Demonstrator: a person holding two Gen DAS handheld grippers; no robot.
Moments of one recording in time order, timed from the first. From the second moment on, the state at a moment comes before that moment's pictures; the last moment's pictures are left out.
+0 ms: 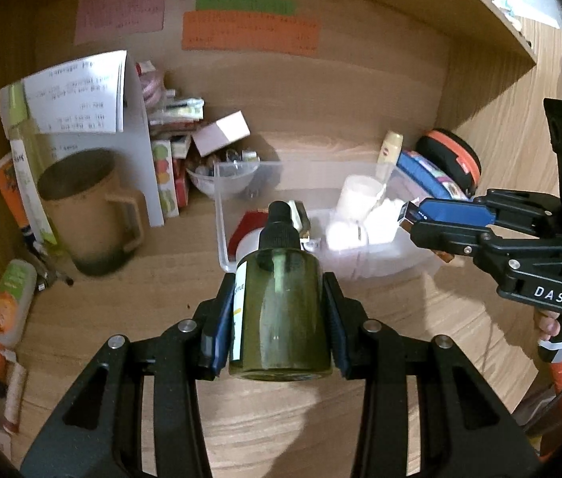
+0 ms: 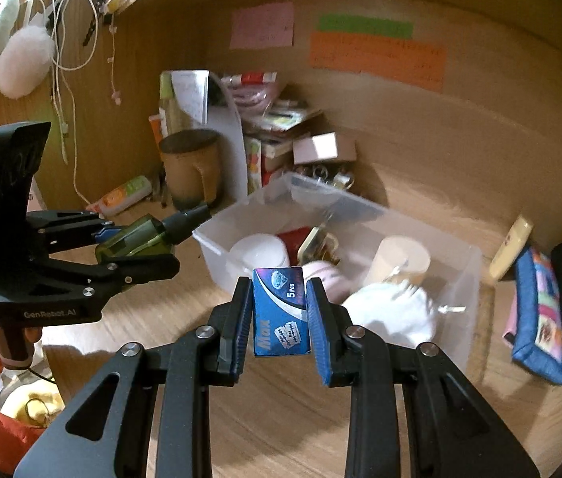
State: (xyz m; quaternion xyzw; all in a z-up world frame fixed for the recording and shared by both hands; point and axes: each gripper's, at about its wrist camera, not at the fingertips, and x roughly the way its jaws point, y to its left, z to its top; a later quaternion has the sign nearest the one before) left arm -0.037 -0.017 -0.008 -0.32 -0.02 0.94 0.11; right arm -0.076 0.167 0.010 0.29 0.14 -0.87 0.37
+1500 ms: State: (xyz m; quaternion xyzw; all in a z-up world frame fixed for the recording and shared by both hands) left arm -0.162 -0.015 -0.015 -0.36 -0.03 0.92 0.13; right arm -0.190 0.135 -0.008 0.33 0.11 -0.89 0.30
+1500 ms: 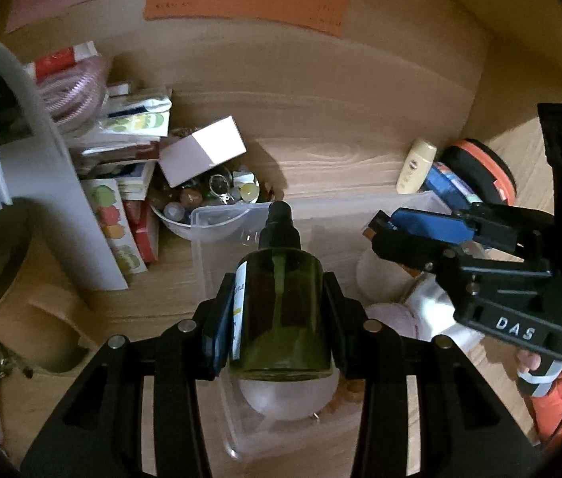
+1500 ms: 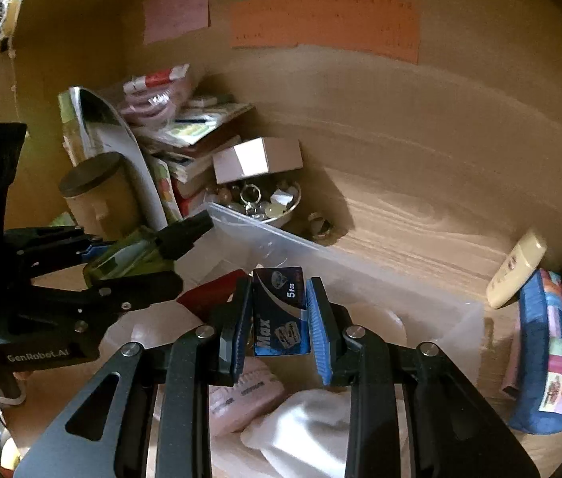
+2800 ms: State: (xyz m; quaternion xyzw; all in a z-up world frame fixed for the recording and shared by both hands) left arm -0.187 -0.002 -0.025 -0.37 0.00 0.92 0.14; right arm -0.201 0.123 -0.036 0.35 0.14 -0.88 0.28
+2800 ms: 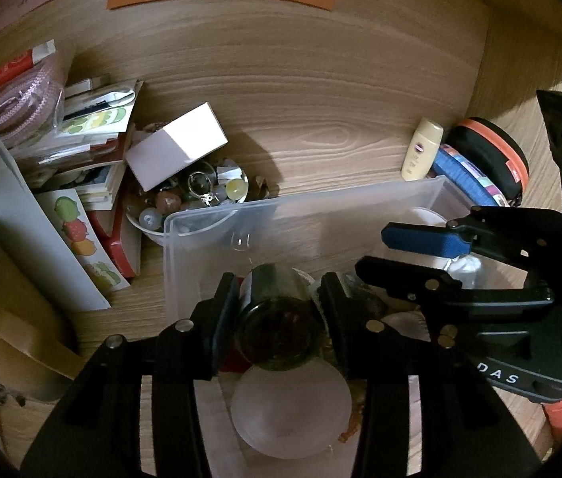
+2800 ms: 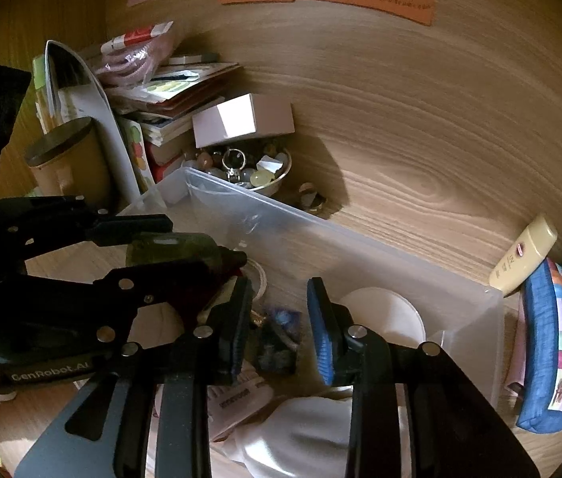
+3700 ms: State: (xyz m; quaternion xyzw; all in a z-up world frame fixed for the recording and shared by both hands) left arm -0.151 -0.010 0.003 -0.31 0.01 0.94 0.10; right arm -0.180 0.146 -0.003 0.30 0.14 -0.91 0.24
